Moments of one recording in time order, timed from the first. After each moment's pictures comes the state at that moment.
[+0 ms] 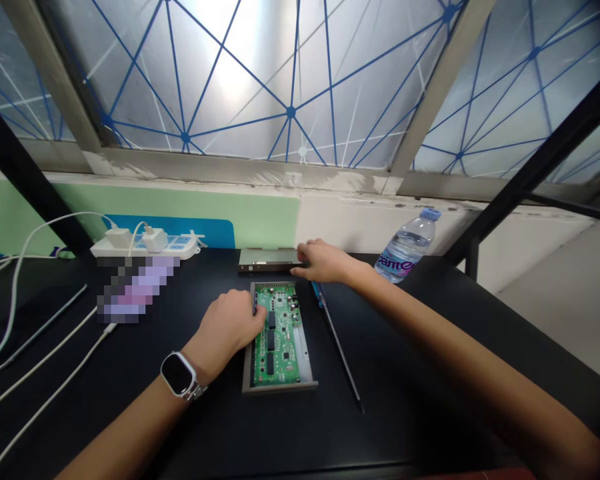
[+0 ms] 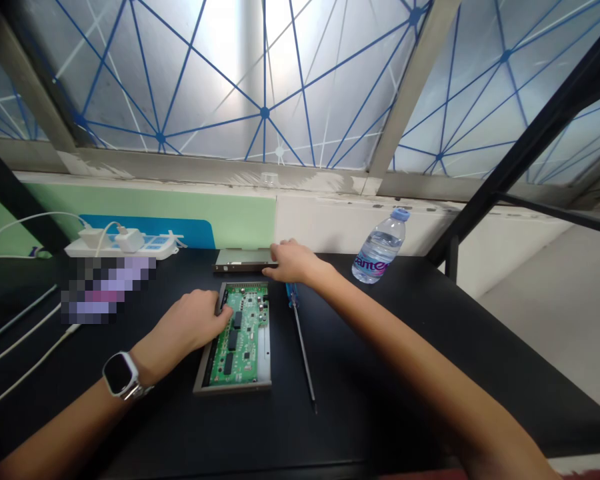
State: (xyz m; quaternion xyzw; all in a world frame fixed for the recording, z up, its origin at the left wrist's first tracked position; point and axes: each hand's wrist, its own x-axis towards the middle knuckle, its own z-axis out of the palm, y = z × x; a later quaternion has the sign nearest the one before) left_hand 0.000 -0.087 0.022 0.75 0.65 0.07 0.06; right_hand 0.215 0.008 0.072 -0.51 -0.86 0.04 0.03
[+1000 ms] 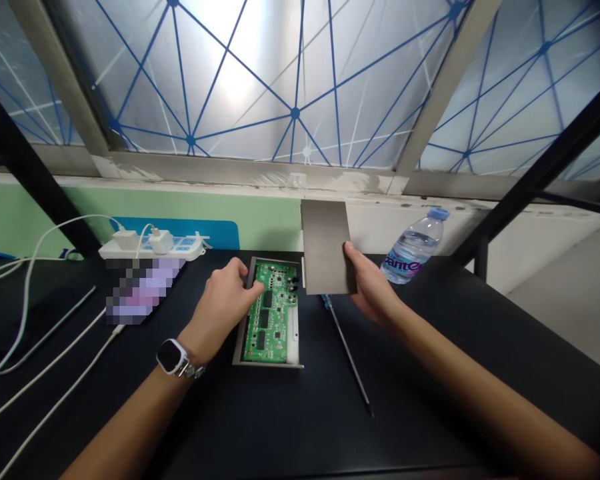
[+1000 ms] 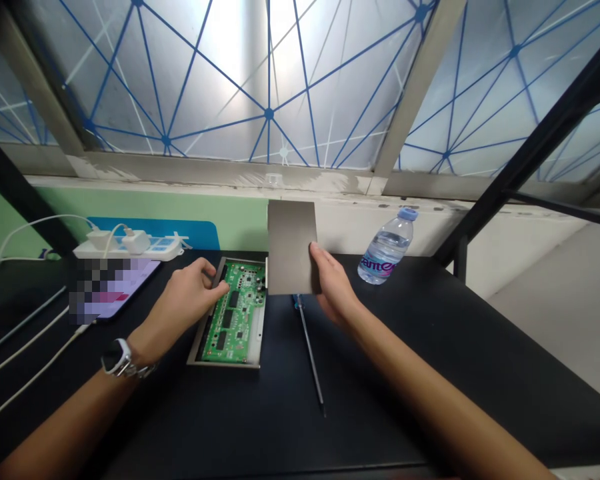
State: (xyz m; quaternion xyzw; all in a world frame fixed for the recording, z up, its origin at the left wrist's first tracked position) left_hand -0.020 -0.069 0.041 0.67 0.68 0.27 0.13; right_hand 0.240 -0.044 0.039 -0.45 -0.44 0.54 0.56
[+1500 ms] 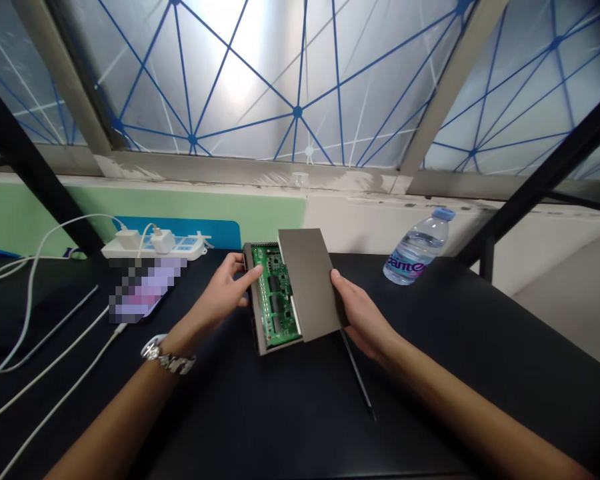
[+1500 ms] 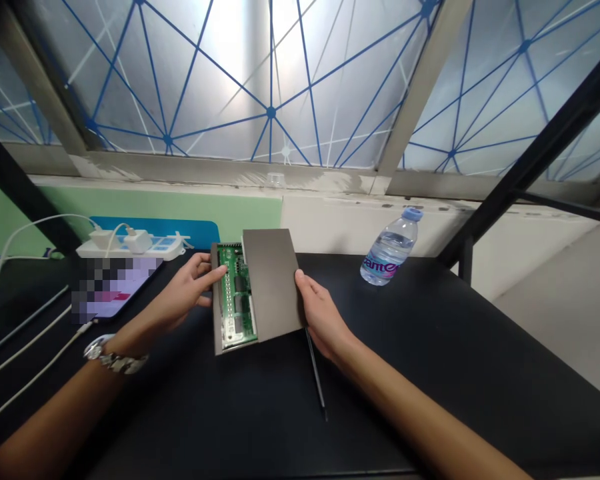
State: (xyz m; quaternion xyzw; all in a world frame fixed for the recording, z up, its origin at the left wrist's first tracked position) left_hand -0.023 -0.064 0.040 0.54 0.52 0.45 0.49; right_hand 0.216 -0.089 0.025 -0.47 -0.41 0.61 0.49
